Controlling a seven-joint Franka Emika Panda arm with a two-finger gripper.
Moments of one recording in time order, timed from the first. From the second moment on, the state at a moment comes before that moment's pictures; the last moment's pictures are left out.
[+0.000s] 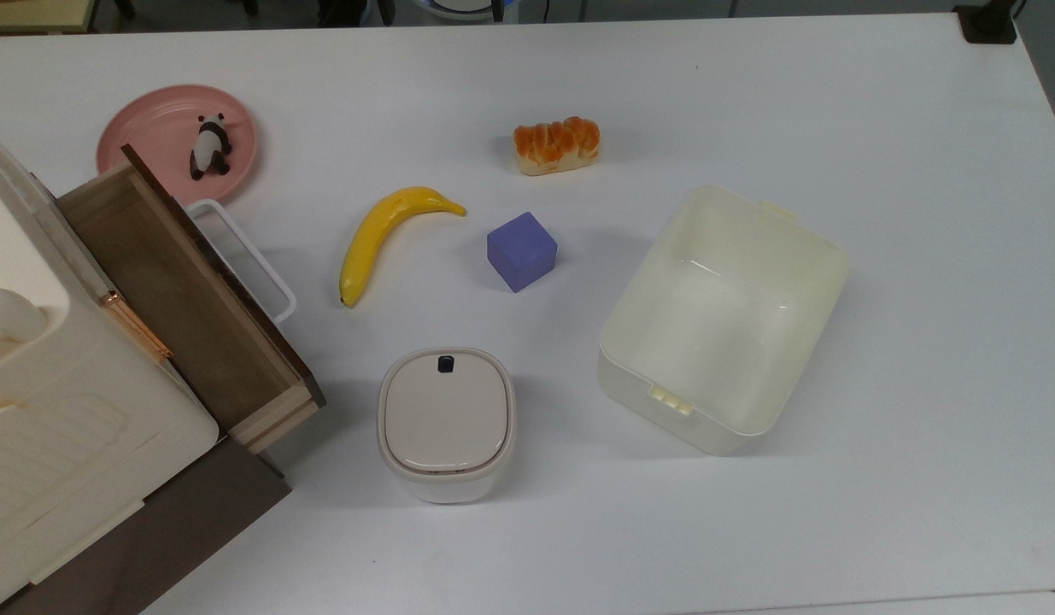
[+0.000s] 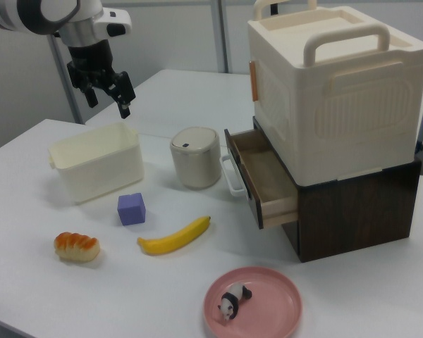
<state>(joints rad) 0.03 -0.06 -0.02 -1.63 0.09 1.70 0.05</state>
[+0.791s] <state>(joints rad) 0.04 -0.05 0.00 -1.65 0.13 1.82 0.05</state>
